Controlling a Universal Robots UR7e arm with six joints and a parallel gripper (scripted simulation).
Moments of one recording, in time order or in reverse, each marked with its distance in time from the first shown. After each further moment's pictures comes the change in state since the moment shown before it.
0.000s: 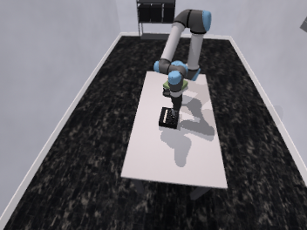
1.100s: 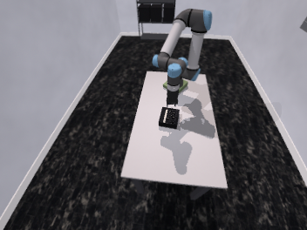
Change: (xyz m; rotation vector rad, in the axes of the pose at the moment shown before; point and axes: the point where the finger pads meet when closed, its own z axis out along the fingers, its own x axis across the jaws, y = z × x) arm 0.004 -0.024 -0.058 0.112 -0.109 1.083
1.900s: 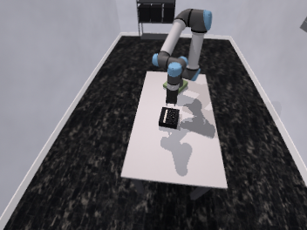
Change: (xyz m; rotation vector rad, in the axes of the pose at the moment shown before) arm -0.003 -0.001 -0.008 0.012 -0.027 0.169
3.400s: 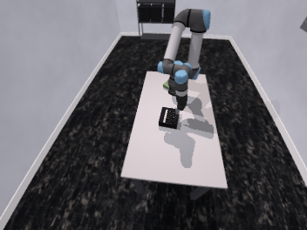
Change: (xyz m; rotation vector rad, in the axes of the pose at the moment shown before) arm 0.065 0.007 0.056 -0.097 0.120 -1.114
